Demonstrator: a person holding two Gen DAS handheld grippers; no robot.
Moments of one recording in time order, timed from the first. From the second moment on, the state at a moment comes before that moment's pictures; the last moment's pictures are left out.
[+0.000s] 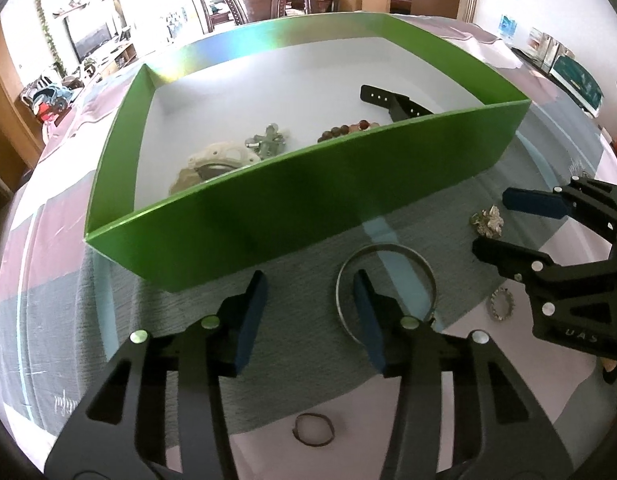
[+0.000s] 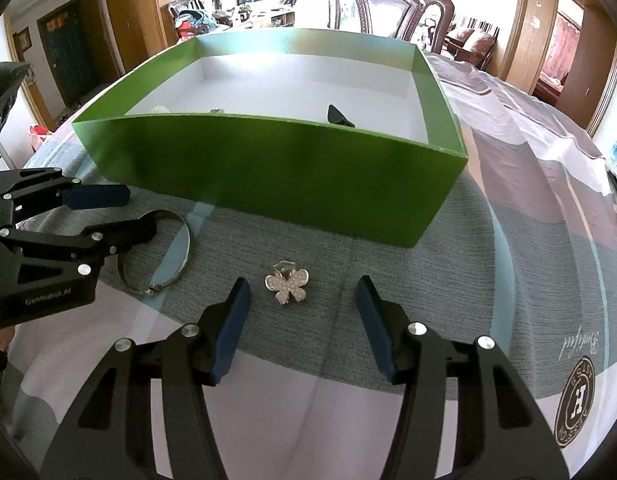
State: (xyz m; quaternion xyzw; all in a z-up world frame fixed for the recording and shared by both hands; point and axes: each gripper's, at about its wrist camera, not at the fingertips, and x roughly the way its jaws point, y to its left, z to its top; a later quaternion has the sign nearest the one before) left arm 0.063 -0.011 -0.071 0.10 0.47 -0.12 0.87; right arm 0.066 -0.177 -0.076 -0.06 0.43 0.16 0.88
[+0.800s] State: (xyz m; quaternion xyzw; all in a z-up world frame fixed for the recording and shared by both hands) left arm 0.067 -0.004 -0.074 0.09 0.48 -0.11 0.87; right arm 0.062 -0.169 -0.075 -0.06 0.42 0.17 0.89
